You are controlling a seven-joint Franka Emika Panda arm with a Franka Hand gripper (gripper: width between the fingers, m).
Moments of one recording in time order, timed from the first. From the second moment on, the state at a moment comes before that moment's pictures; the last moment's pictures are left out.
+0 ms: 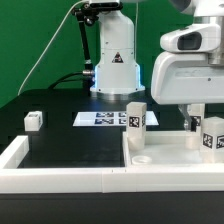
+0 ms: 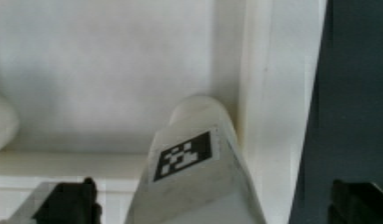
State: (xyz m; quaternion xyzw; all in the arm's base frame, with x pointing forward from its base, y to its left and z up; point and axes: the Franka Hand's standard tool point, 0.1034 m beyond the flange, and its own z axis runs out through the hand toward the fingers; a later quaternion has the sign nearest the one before) arm 0.618 0.123 0.075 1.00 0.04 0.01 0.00
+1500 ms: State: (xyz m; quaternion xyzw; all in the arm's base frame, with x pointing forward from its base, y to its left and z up) arm 0.618 0.116 0.074 0.98 -0.18 0.01 -0.01
